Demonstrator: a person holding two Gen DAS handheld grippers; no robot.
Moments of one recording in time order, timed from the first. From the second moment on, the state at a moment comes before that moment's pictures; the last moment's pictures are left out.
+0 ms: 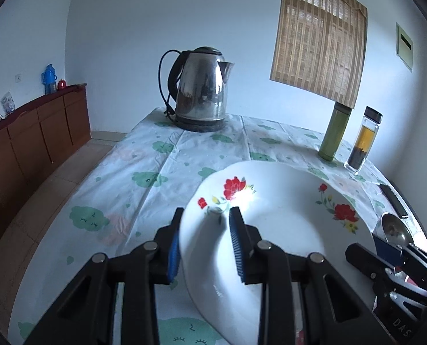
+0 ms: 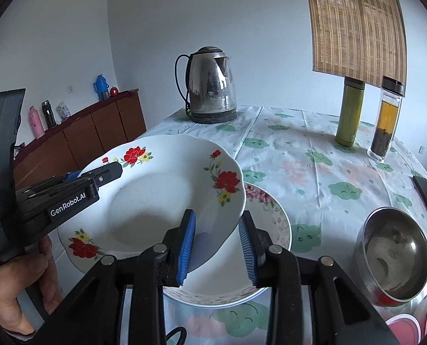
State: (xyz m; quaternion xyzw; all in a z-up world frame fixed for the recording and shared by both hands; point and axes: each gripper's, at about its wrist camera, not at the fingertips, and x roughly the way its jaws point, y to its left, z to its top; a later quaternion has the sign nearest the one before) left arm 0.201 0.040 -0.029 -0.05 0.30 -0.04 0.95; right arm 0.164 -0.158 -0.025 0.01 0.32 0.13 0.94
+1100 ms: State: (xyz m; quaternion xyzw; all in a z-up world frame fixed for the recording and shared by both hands) left arm 0.225 -0.006 -0.058 -0.04 0.33 -0.07 0.94; right arm 0.175 -0.197 -0.037 0.02 0.34 0.07 0.94
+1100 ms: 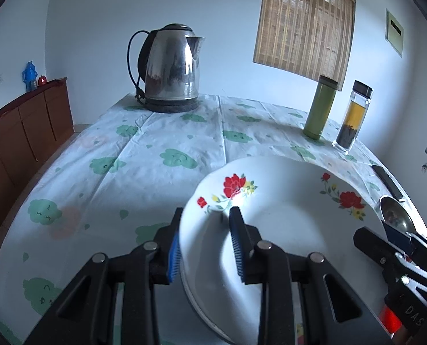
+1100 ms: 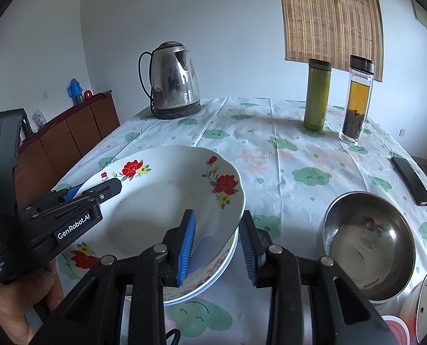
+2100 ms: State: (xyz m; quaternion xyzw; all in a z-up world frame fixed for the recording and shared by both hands) left arm 0.231 -0.004 -0.070 -0.03 0.34 -0.07 0.94; right arm 0.180 -0.189 -0.053 0.01 0.36 0.06 0.93
